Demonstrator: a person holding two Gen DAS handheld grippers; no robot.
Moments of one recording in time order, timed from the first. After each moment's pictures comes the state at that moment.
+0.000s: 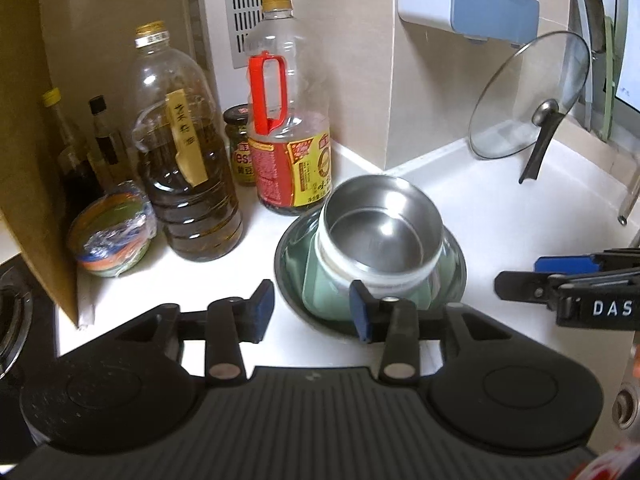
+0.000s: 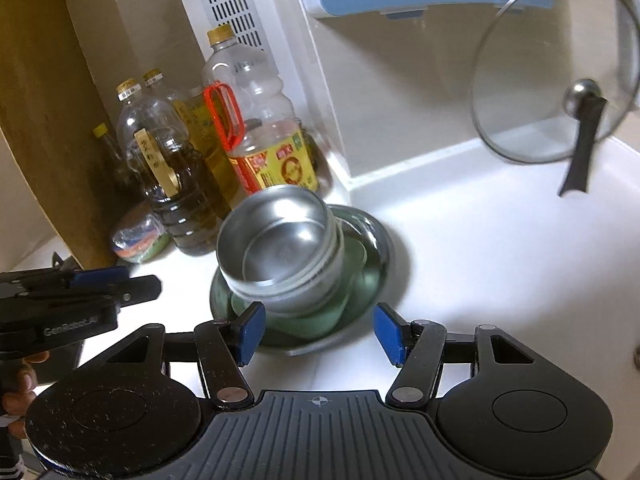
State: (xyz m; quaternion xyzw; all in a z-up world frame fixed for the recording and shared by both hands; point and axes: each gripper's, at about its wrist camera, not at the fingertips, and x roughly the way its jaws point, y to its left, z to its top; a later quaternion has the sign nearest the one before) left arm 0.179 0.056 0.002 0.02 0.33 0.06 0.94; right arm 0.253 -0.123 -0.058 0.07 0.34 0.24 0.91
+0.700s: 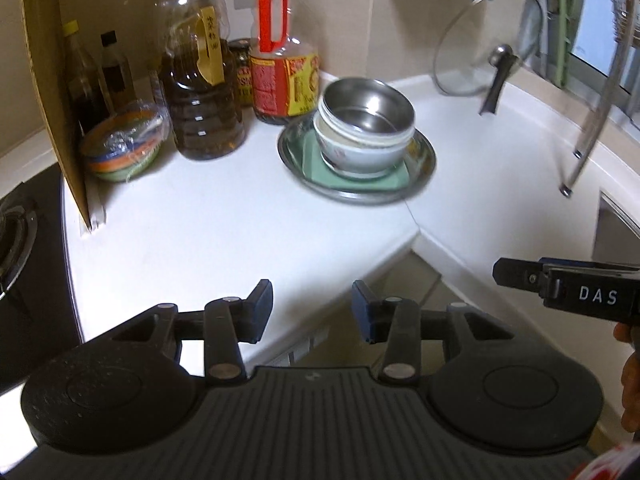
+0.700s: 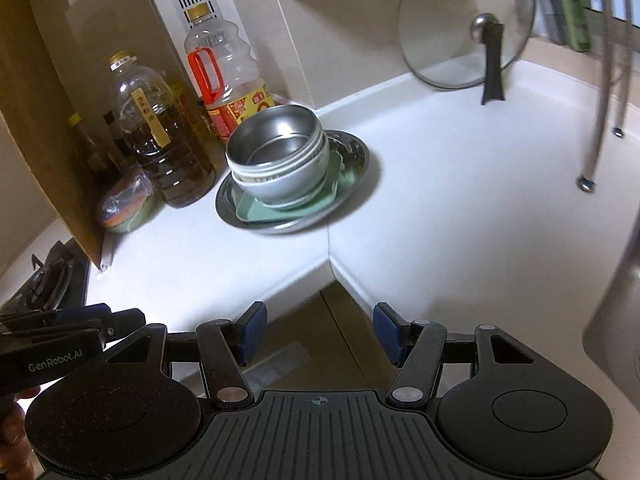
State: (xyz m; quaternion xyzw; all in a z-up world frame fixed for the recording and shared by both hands) left arm 0.063 0.088 -0.025 0.01 0.39 0.00 0.92; right arm 0.109 -0.098 -0.084 0.13 0.37 0.13 0.91
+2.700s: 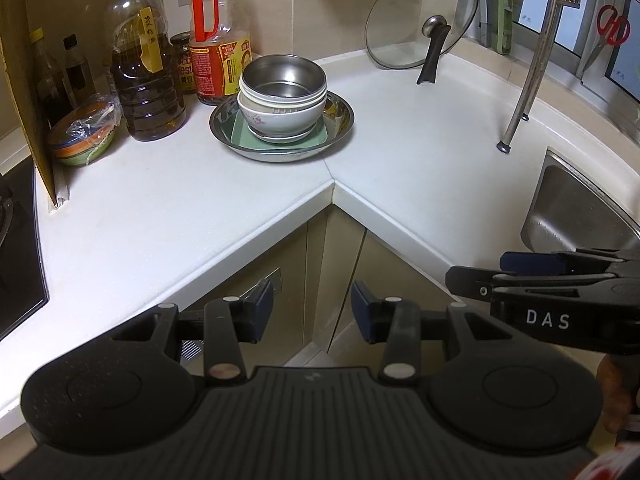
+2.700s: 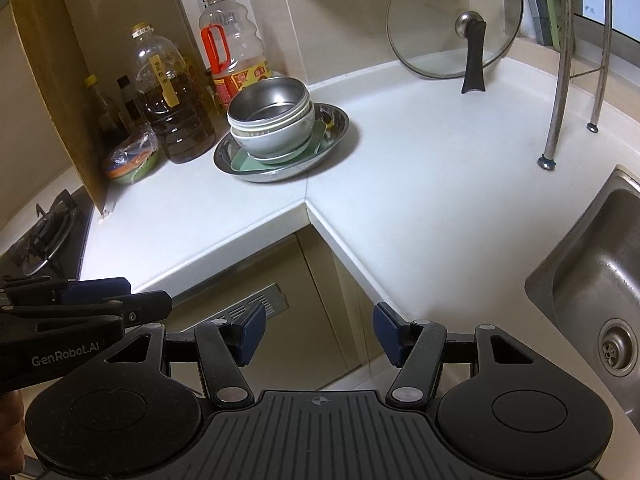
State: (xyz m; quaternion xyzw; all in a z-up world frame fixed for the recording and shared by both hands) left arm 0.008 0.024 -0.025 0.02 0.40 -0.05 0.92; right arm 0.043 -0.124 -0.088 0.08 0.38 0.13 0.91
